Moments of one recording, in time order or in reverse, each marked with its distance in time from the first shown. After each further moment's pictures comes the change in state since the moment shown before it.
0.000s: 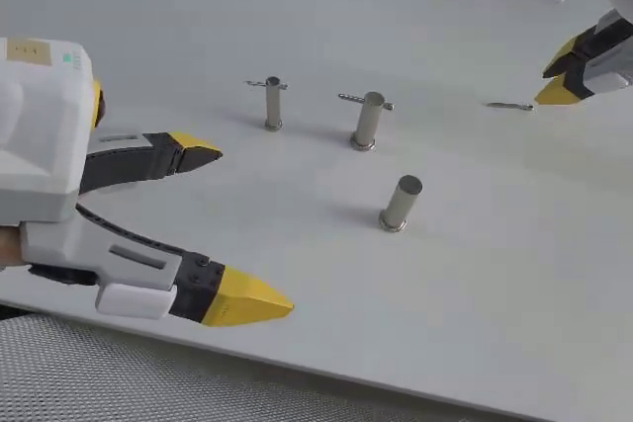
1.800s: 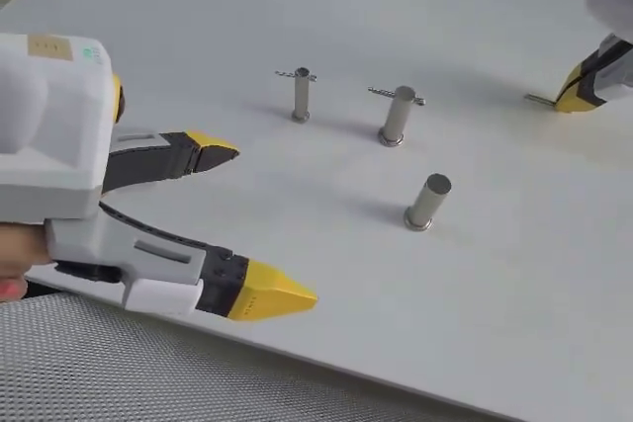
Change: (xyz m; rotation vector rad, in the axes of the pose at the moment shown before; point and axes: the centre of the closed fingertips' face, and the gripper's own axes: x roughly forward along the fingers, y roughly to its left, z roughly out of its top) left arm -0.006 -0.006 -0.004 -0.056 -0.012 0.051; right arm 0.033 0.013 -0.011 -0.121 0.135 0.071
